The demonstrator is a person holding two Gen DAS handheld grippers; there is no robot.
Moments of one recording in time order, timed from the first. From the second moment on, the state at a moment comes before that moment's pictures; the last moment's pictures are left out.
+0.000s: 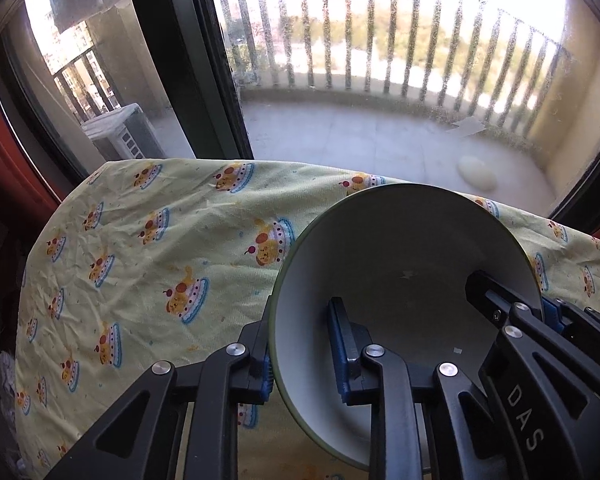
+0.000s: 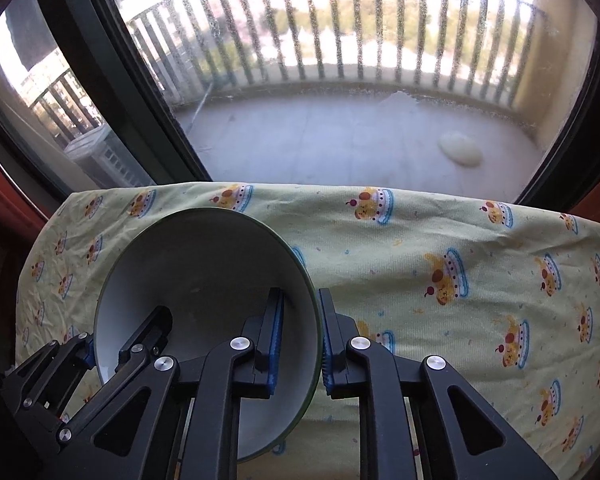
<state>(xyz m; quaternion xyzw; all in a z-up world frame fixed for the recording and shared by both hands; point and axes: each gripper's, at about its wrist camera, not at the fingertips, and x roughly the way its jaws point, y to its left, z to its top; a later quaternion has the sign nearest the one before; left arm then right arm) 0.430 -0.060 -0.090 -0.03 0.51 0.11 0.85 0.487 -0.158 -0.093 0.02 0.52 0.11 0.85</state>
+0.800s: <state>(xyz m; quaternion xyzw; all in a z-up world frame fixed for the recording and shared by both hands) 0.377 -0.065 -0.027 -0.03 0.48 0.08 0.87 0.430 -0.171 -0.027 0.03 0.49 0.08 0.87</state>
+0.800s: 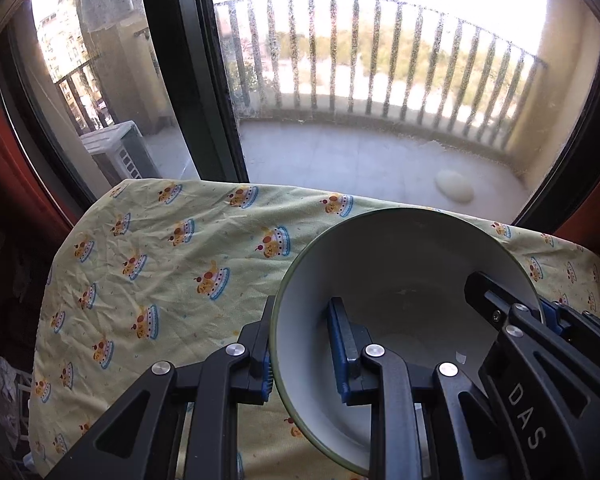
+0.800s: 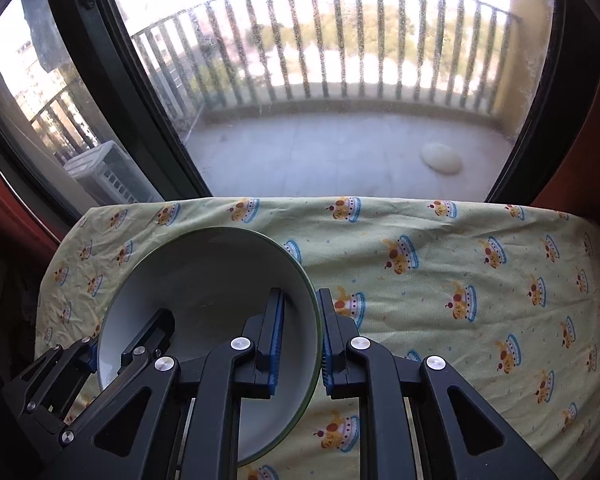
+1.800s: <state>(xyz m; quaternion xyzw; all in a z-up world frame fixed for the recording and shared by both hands) 0.232 -0.067 0.039 0.00 0.45 -0.04 0.89 0.253 -0.175 0.059 0.06 0.45 -0.01 0.89</state>
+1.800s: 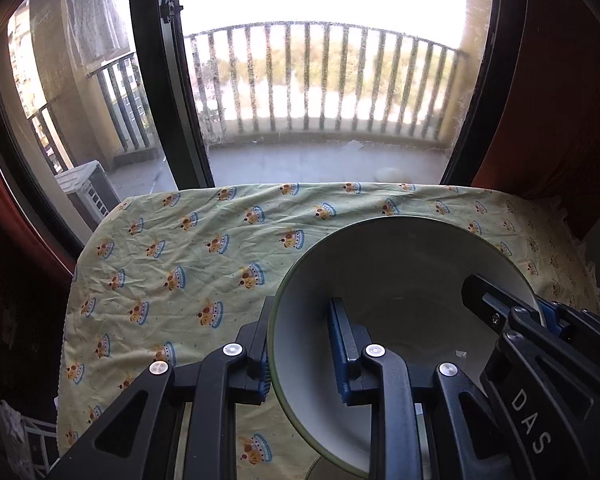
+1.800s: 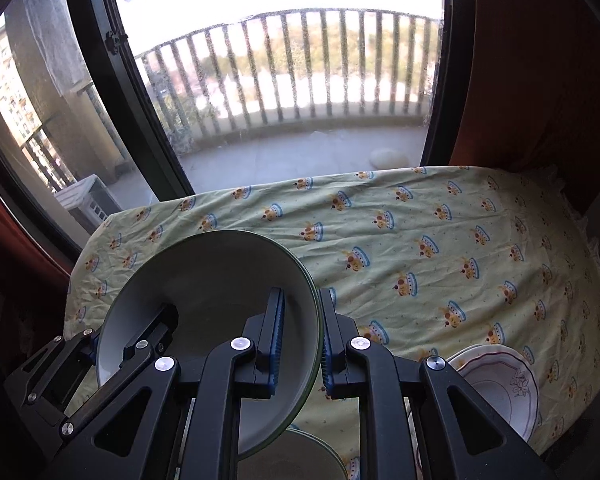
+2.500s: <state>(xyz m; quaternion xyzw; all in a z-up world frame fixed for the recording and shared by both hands) 0.154 -0.086 0.010 0.03 0.47 -0.10 0.88 0.148 -0.193 0.034 0.09 0.47 -0.07 0.88</state>
